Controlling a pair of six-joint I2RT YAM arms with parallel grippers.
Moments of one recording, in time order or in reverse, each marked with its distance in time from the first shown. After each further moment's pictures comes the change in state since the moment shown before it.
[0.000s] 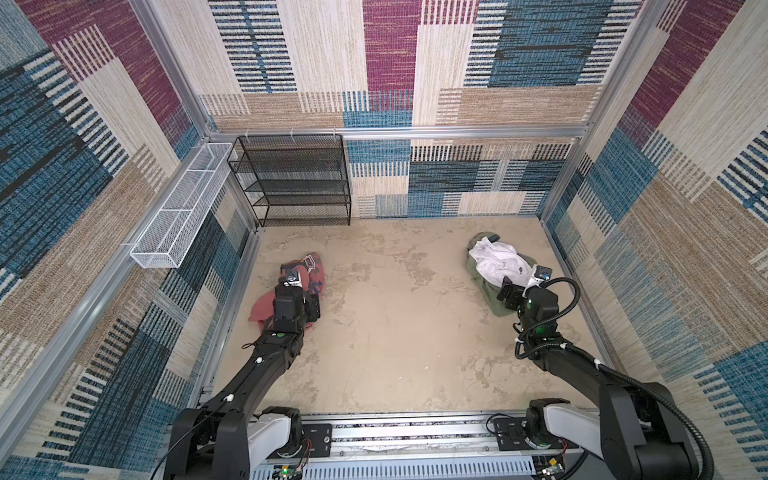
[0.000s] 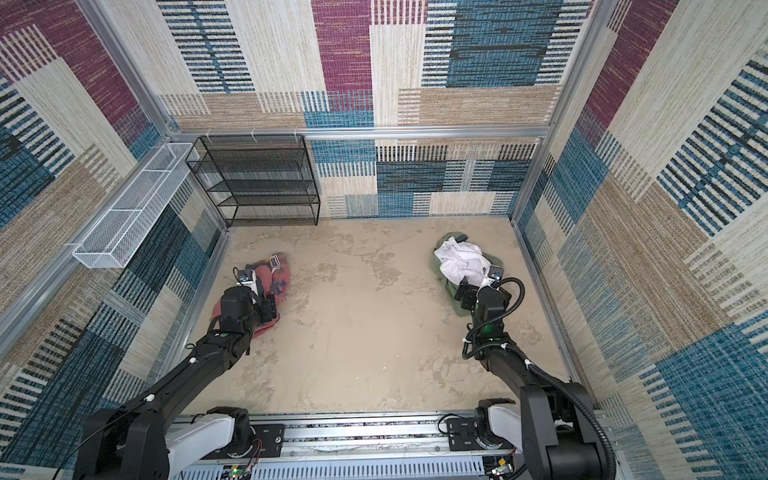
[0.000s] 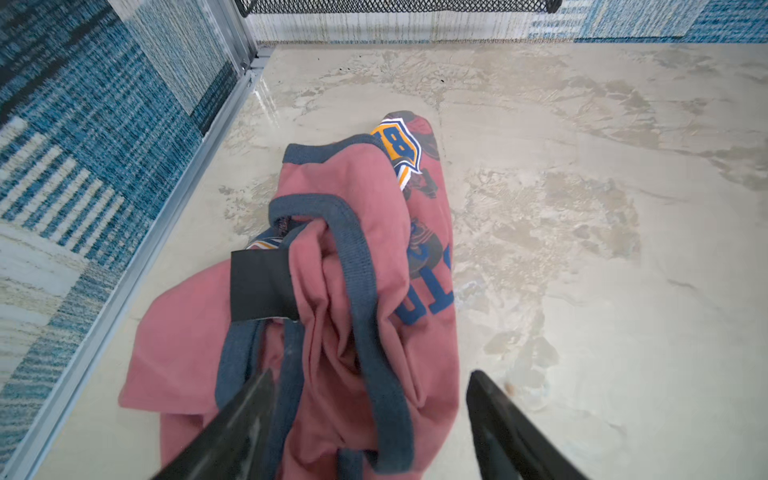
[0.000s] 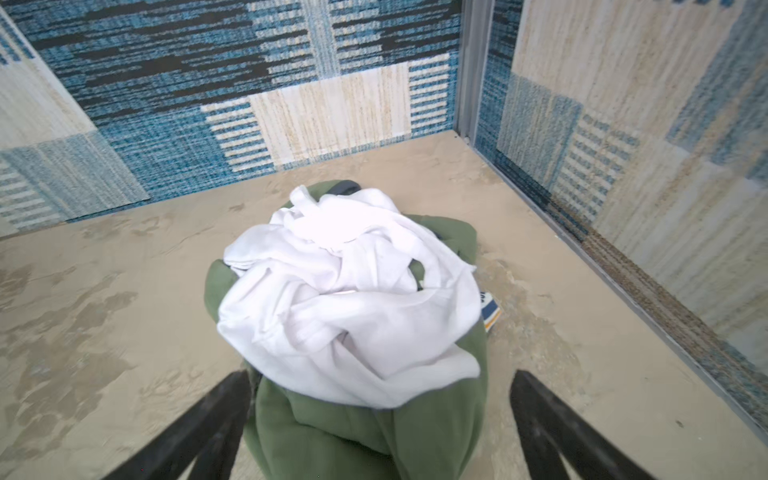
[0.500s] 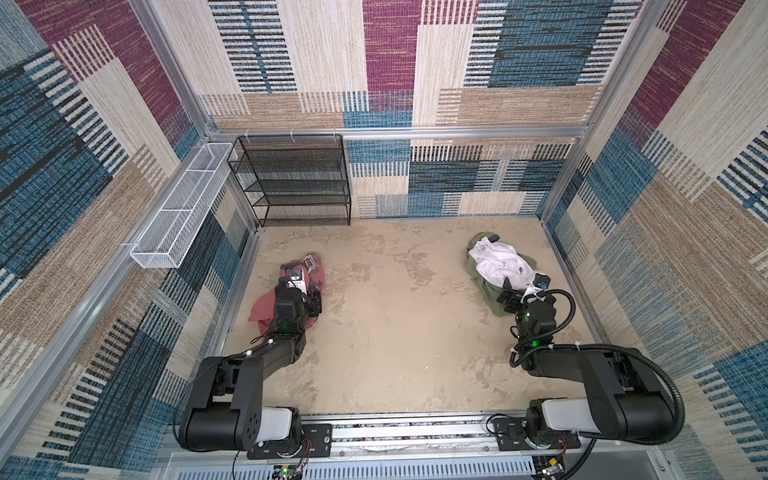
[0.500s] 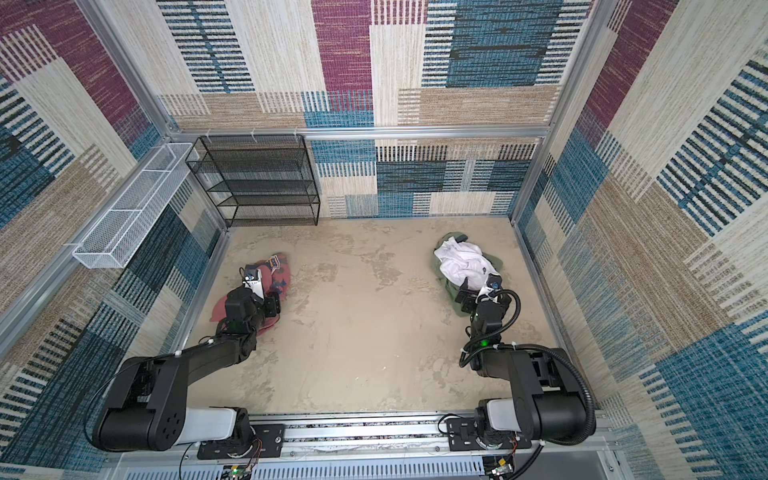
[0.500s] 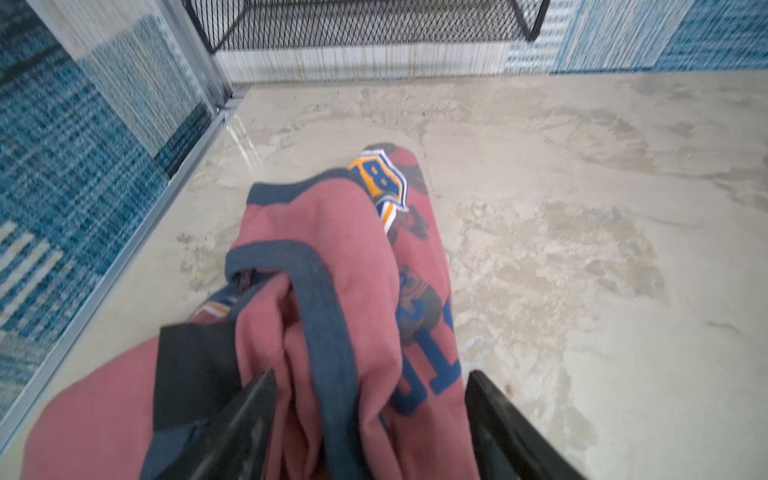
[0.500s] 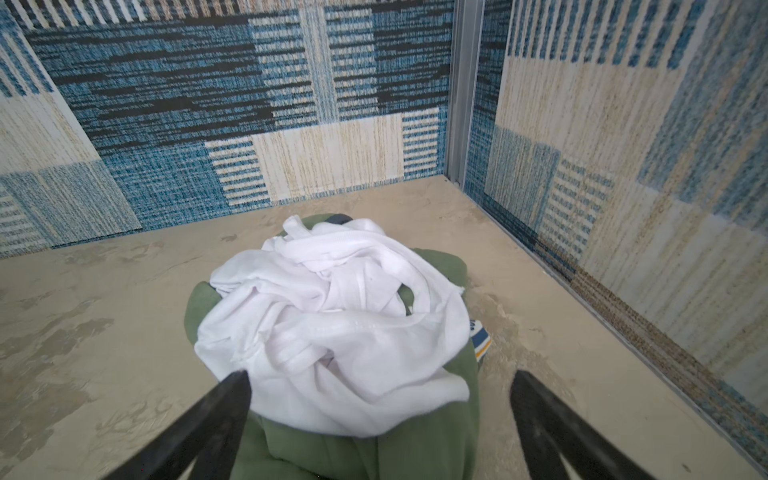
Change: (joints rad) left arm 0.060 0.282 -0.049 0.476 0.134 0.079; right arm -0.001 0.228 -0.125 0.521 0.001 -0.098
